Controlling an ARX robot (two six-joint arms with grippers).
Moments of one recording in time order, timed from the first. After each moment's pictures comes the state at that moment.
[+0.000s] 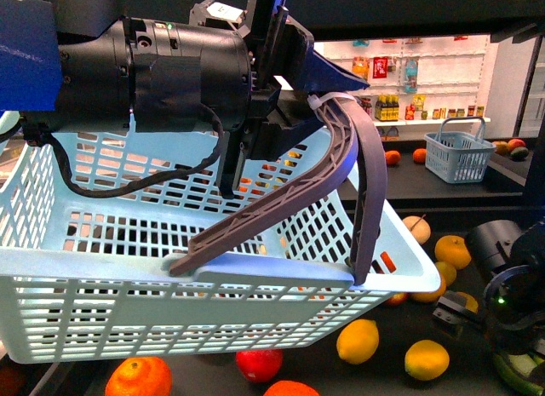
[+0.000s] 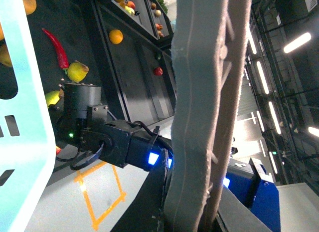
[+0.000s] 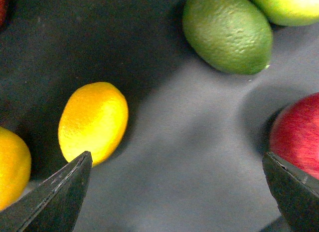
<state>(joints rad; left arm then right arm) -0.41 1.75 1.16 0.52 0.75 -1.03 -0.03 2.53 1.61 -0.12 0.26 0.72</state>
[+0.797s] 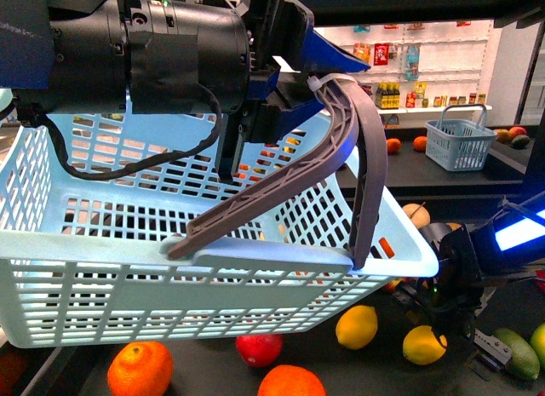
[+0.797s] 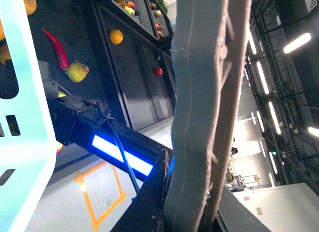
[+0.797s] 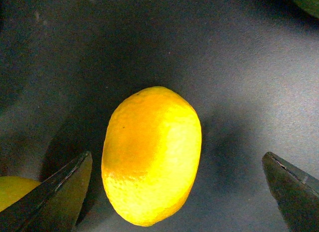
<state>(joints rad) -0.41 1.75 1.16 0.52 0.75 -1.03 0.04 2.90 2.16 -0.36 0.27 1.00</state>
